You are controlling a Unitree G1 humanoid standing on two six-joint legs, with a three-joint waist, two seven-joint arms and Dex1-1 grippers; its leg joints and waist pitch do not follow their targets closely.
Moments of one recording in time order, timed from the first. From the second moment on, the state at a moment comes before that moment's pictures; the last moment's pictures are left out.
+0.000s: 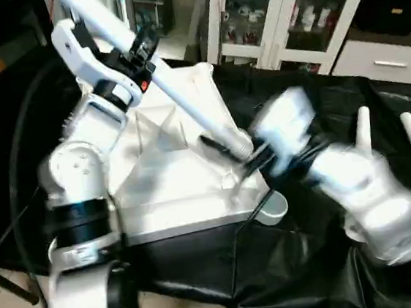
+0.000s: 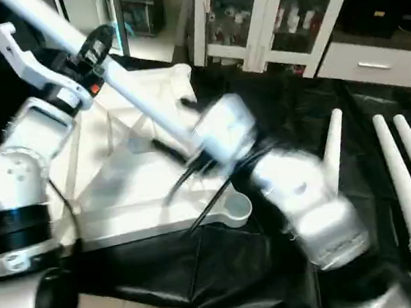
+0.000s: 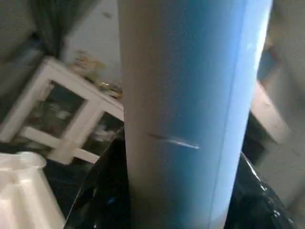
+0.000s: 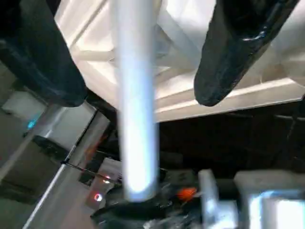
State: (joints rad) left arm -0.79 0.16 0.30 0.09 -0.79 0.64 -0.28; right arm -0.49 -0.43 0.10 -0.27 0.34 0.39 0.66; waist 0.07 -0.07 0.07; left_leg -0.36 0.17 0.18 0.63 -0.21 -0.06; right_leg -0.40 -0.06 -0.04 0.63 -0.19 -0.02
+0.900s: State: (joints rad) left arm -0.82 0.35 -0.05 -0.07 -0.79 0.75 -0.88; right arm -0.54 -0.65 0.26 -0.04 0.47 0.59 1.25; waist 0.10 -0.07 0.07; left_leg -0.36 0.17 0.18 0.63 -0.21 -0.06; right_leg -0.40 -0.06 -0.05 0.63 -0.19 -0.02
